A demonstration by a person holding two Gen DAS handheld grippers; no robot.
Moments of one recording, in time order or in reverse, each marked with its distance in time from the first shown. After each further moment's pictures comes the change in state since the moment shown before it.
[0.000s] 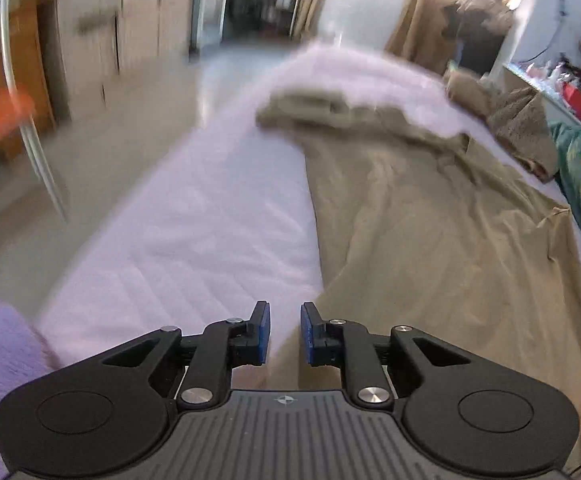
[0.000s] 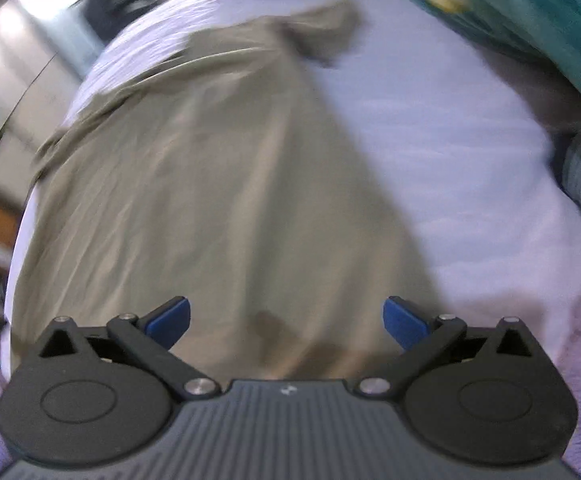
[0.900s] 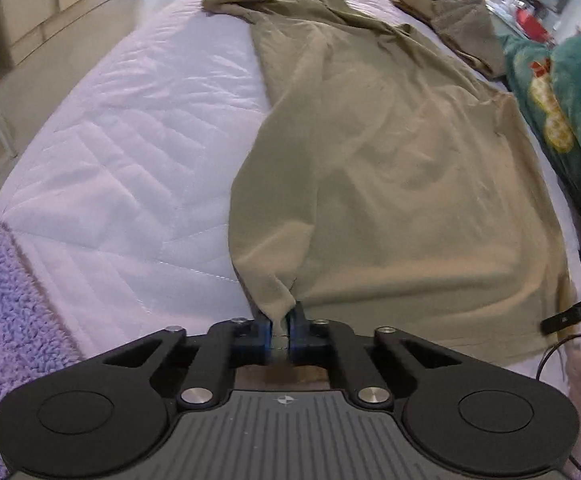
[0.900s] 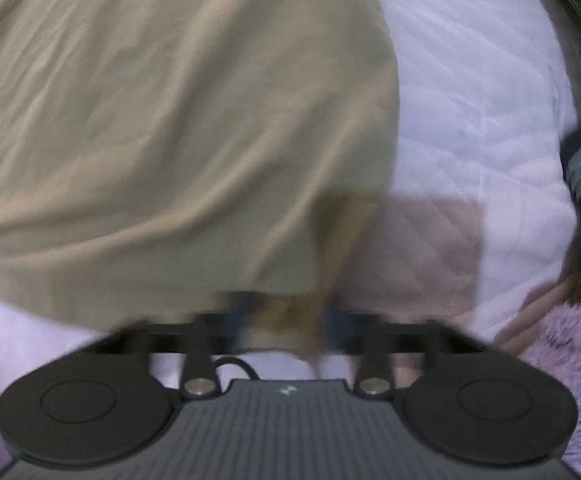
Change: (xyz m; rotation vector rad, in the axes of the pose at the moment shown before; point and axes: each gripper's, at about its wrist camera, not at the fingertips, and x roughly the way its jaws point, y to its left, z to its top) left arm -0.029 0.000 -0.088 0.137 0.157 -0.167; right arm 0.040 0.011 -0.018 -0.333 0.489 -0.211
